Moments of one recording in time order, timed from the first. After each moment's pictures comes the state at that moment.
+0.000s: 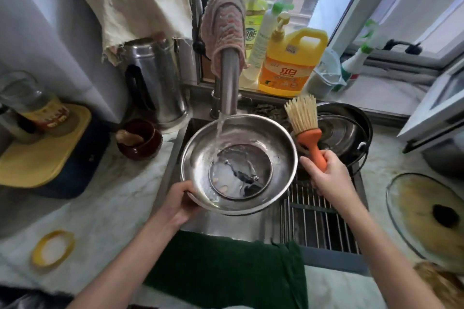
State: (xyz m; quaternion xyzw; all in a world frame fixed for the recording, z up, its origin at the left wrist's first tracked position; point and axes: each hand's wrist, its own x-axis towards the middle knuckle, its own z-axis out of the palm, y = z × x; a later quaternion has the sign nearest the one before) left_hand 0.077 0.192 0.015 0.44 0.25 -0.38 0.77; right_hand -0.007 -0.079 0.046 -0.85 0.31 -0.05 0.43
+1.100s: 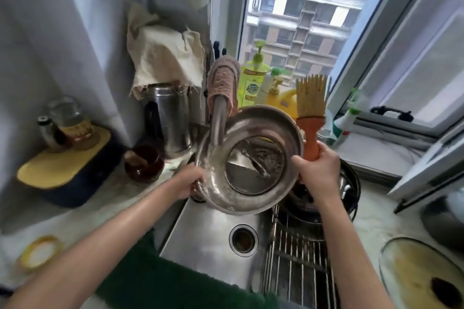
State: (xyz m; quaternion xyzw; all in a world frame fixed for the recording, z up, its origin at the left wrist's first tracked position) left_hand 0.138 0.142 0.039 0.69 0.08 -0.33 0.64; right_hand 0.039 -0.096 0.122 -0.82 0.22 -0.24 0.47
